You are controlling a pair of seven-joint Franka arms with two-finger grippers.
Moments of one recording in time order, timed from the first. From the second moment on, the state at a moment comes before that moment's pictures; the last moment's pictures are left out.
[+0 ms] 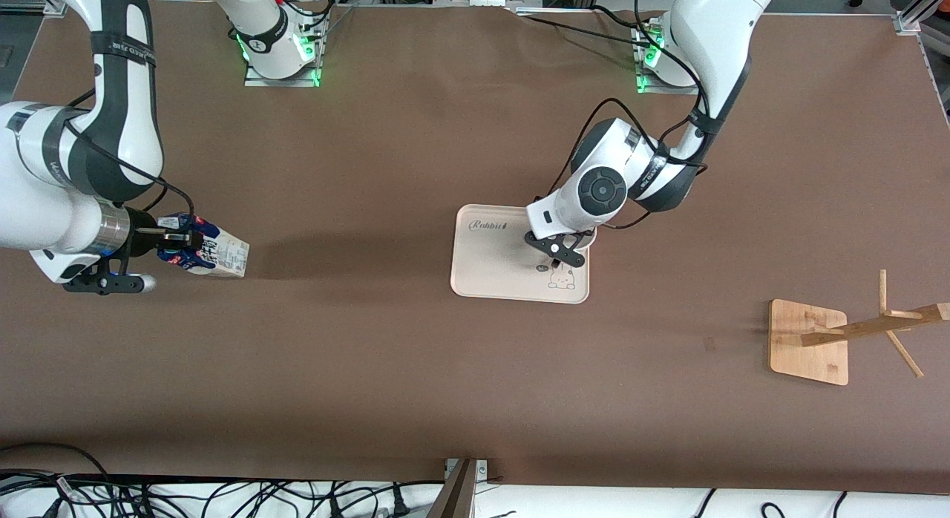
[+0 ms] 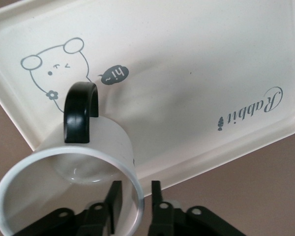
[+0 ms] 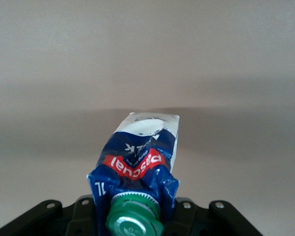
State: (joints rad) left arm -0.34 0.53 -0.23 -1.83 -0.09 2.16 -0.09; right arm 0.61 0.43 -0.72 -1.66 0.33 1.79 -0.17
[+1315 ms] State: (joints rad) left arm 0.03 0.51 -0.16 -1.22 -0.08 1.44 -0.09; right arm 0.64 0.40 -0.66 -1.88 0.34 2.07 -0.18
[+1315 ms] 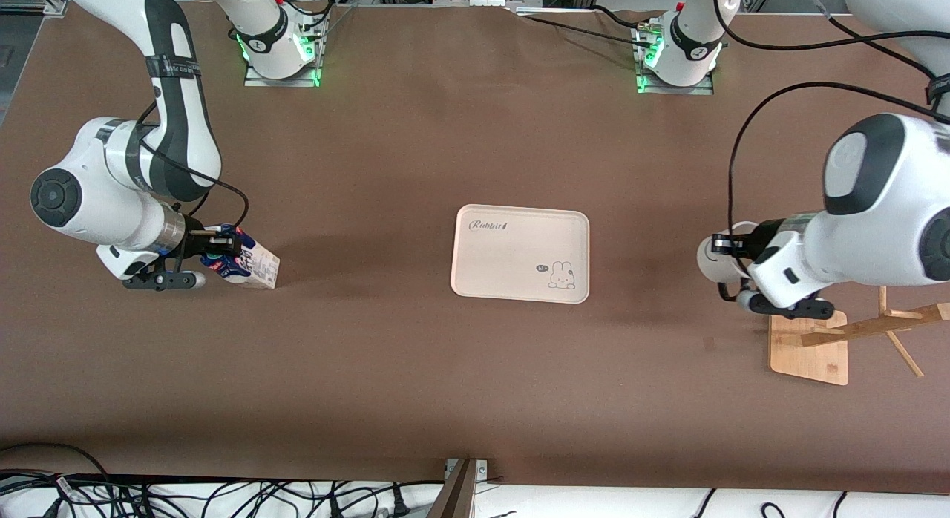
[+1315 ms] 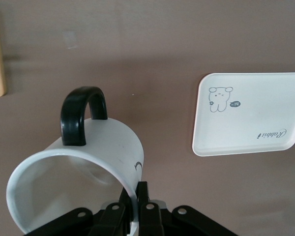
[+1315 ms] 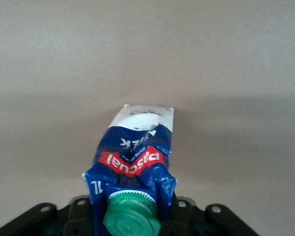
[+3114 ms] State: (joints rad) left arm 0.21 0.55 -0.09 -1.06 -0.09 1.51 0.19; right arm 0.63 0.32 -0.86 -1.46 0.21 1.64 -0.18
